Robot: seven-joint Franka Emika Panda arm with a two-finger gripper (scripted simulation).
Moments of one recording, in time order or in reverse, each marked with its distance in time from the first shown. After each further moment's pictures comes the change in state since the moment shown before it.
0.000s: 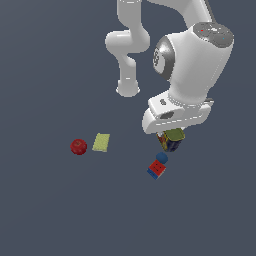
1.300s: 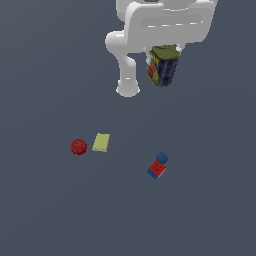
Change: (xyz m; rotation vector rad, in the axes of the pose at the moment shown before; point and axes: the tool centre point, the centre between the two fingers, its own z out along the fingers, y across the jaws) arm -0.110 0.027 -0.197 0.002 0.003 0.000
